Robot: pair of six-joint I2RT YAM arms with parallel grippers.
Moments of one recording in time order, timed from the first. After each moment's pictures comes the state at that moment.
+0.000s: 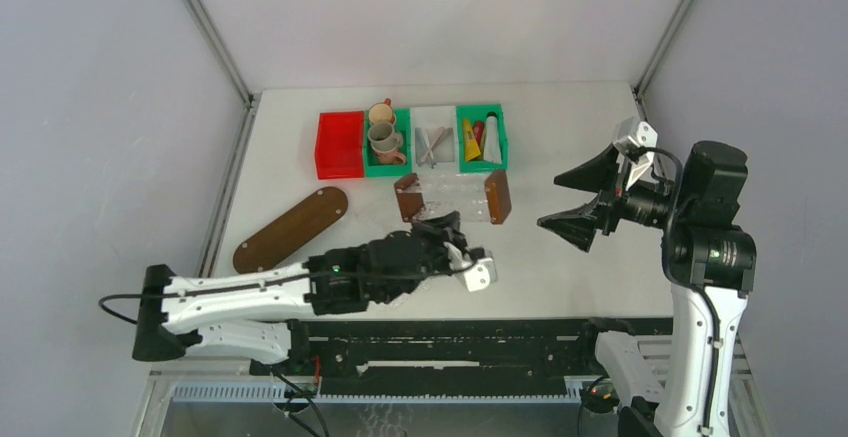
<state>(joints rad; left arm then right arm) -1.35 1.10 1.01 -0.17 -0.48 0.78 -0.17 0.85 1.35 -0.95 -1.30 -0.25</state>
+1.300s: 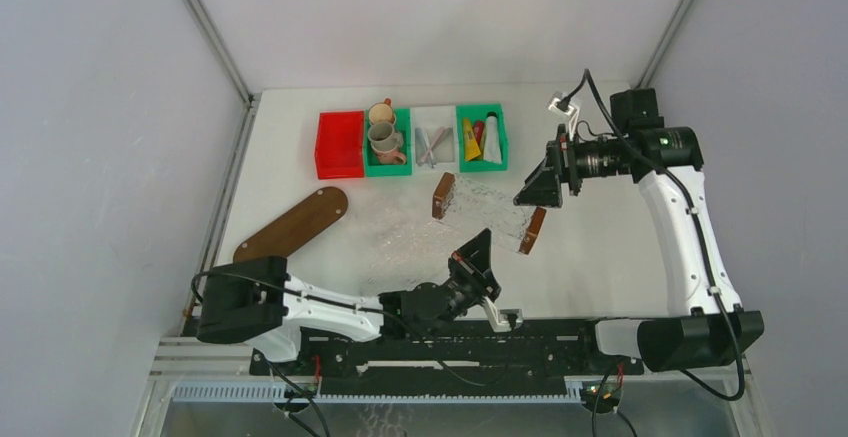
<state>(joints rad) -1.49 1.53 0.67 0.90 -0.64 1.60 0.06 1.28 1.54 -1.28 -1.10 -0.36</state>
